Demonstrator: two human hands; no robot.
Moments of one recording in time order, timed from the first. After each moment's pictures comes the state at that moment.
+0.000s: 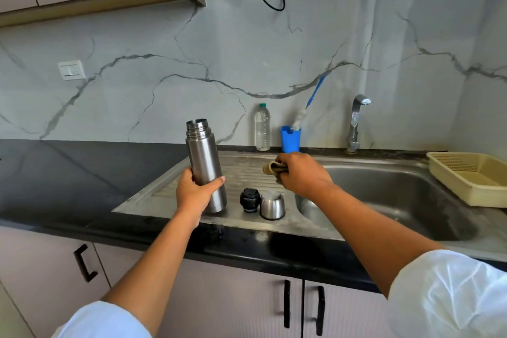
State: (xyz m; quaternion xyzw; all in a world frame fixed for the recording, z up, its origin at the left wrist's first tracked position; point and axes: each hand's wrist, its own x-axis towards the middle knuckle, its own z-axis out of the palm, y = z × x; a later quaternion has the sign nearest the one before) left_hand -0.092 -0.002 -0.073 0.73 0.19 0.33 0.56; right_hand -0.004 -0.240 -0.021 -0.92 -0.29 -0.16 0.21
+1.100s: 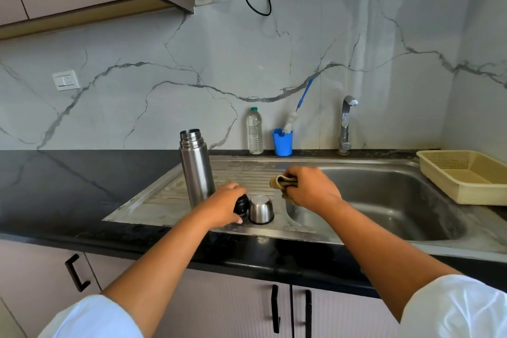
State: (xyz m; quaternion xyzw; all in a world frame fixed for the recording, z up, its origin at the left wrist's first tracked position) left_hand -0.075 -0.059 -0.058 0.99 0.00 0.03 0.12; right_hand -0.003 -0.288 -0.041 -0.92 -0.24 -0.11 0.27
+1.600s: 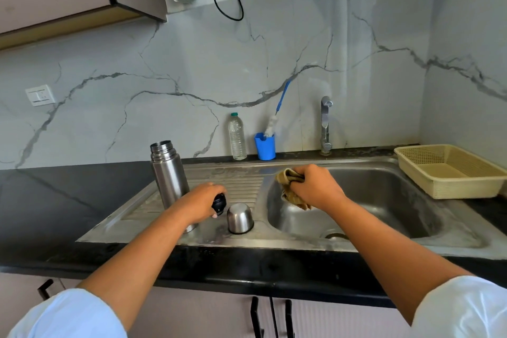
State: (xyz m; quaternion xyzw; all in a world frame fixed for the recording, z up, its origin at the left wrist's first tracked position) left_hand -0.040 -0.052 -0.041 1.00 0.00 0.05 0.05; right_hand 0.019 -0.345 -0.035 -0.91 -0.19 -0.07 0.36
